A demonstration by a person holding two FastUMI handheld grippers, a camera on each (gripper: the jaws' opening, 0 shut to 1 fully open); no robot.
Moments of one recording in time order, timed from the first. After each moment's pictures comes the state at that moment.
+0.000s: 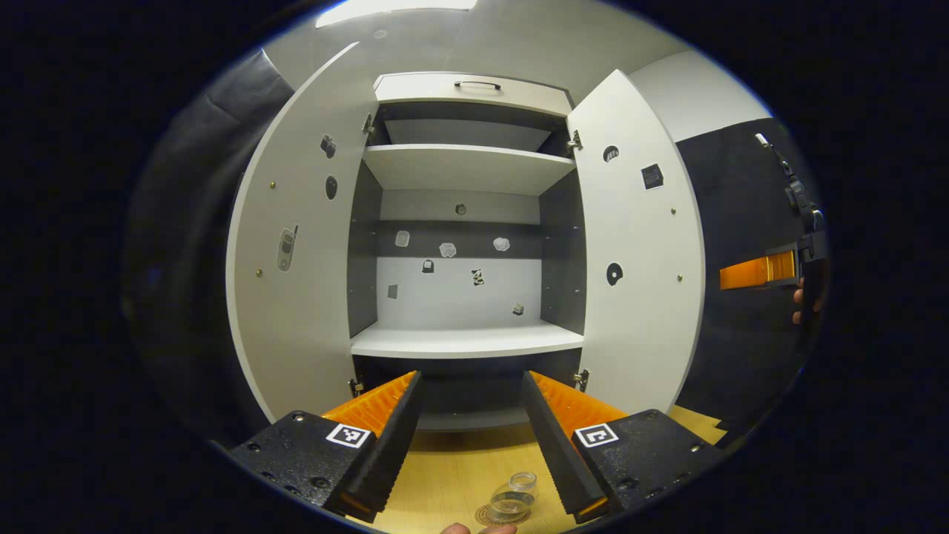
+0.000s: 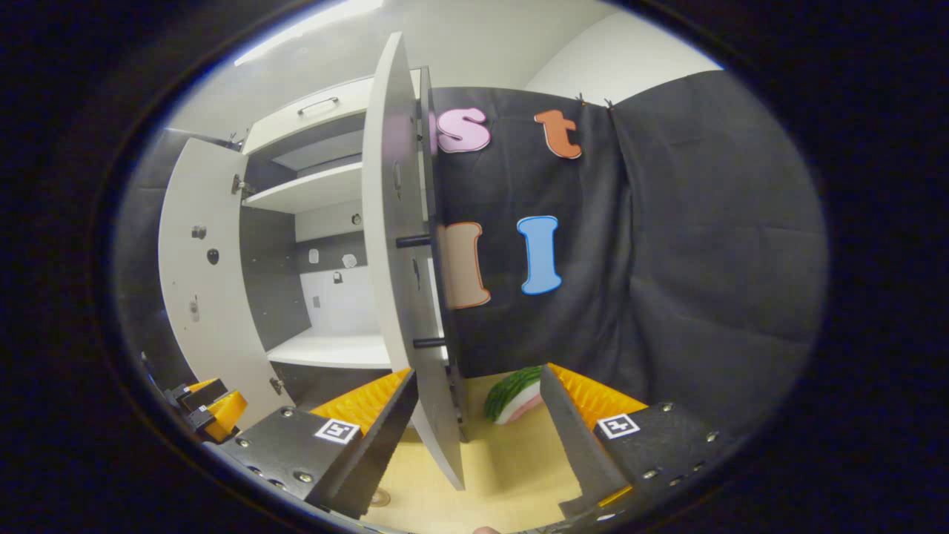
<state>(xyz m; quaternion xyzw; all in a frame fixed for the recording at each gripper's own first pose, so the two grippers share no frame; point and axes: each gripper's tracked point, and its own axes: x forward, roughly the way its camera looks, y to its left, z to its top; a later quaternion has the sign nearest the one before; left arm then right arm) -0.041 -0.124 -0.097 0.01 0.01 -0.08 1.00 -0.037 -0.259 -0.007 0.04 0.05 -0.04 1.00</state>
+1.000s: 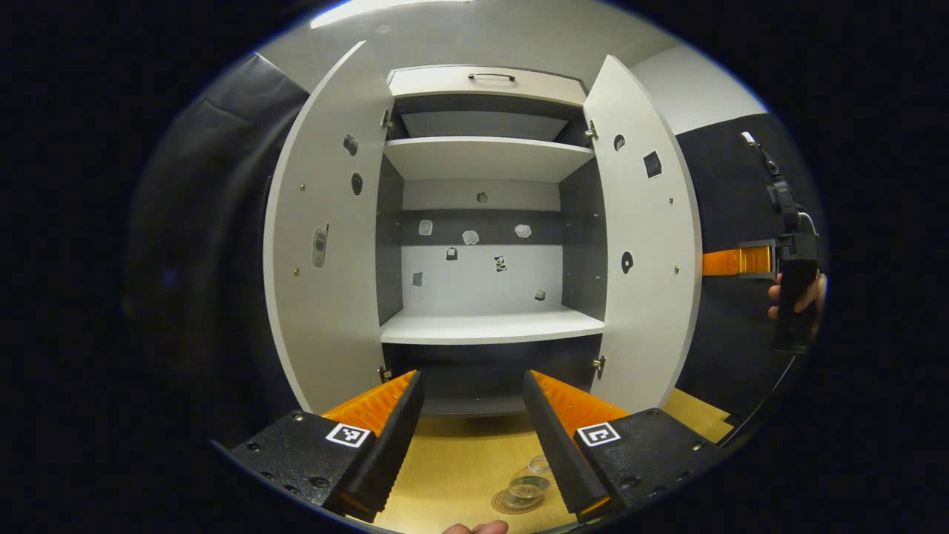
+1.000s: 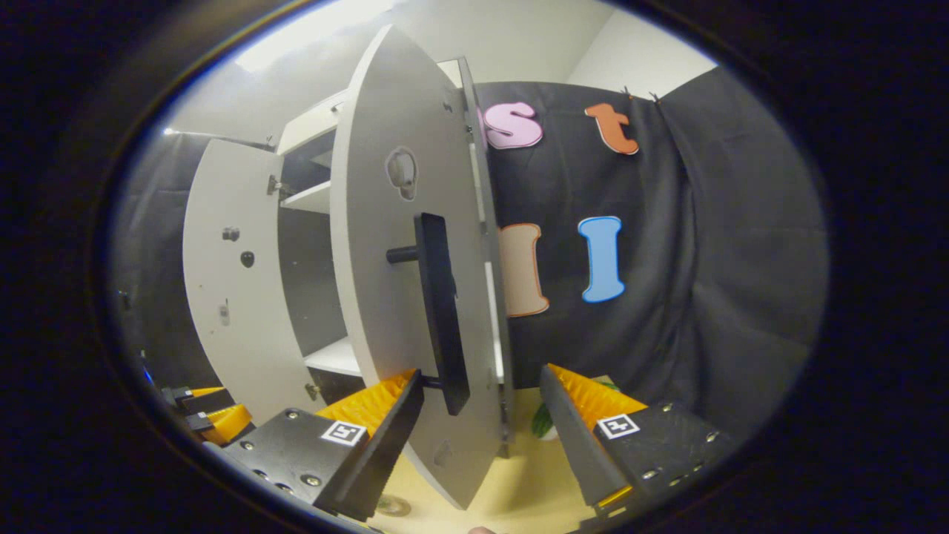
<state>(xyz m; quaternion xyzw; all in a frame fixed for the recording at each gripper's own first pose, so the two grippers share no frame) -0.062 -0.099 -0.098 0.01 0.05 -0.04 1.00 0.013 -0.181 -0.012 0.06 0.04 0.07 0.99</state>
